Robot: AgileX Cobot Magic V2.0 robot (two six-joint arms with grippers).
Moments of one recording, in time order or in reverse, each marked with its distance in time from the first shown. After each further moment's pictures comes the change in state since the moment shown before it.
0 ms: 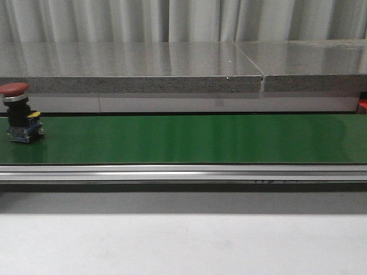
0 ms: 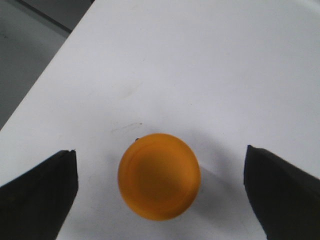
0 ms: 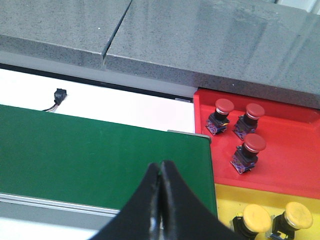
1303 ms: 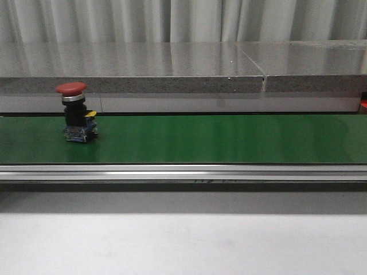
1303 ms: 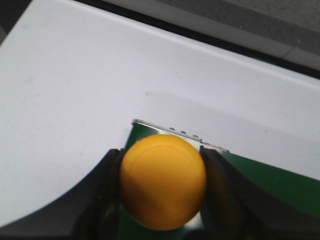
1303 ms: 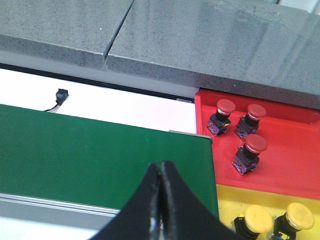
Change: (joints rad) left arm -0.284 -0.579 0.278 -0.072 0.123 0.000; right arm 0.000 0.000 0.000 0.000 0.000 0.000
